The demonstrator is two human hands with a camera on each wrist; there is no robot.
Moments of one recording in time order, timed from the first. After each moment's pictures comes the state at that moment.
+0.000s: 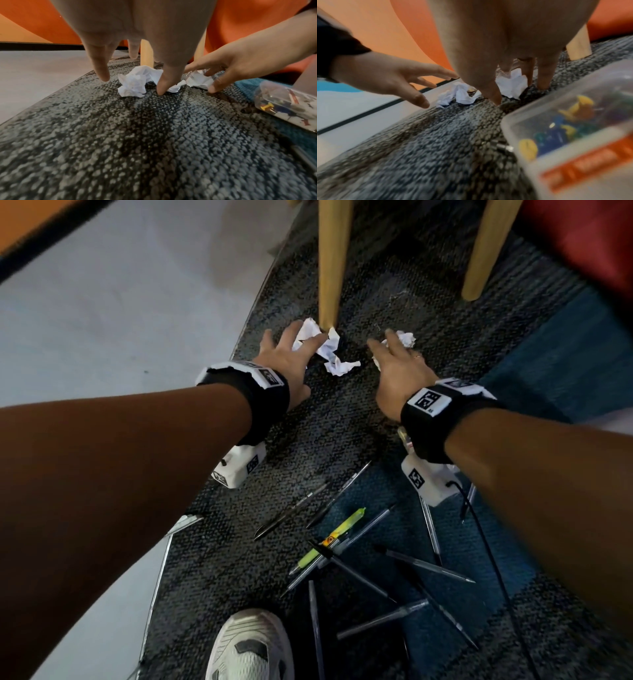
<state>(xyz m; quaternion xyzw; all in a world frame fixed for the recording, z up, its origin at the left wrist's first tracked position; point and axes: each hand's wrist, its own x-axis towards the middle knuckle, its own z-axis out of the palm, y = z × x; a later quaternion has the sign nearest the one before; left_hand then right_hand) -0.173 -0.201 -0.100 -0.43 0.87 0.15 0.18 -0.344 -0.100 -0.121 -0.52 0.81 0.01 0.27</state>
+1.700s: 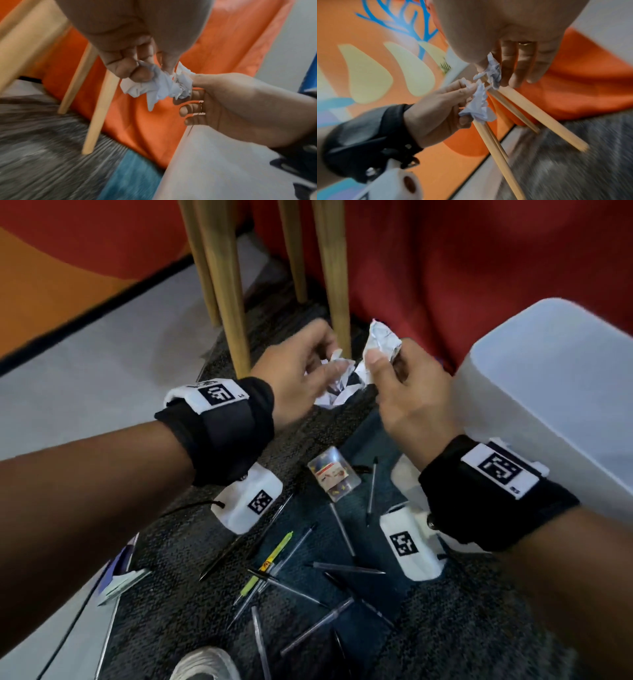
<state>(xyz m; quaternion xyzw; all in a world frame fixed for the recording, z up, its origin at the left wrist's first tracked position) -0.259 -0.076 0.083 -0.24 0.86 0.40 -0.18 -0.367 0.049 0.074 -0.37 0.80 -0.47 0.10</state>
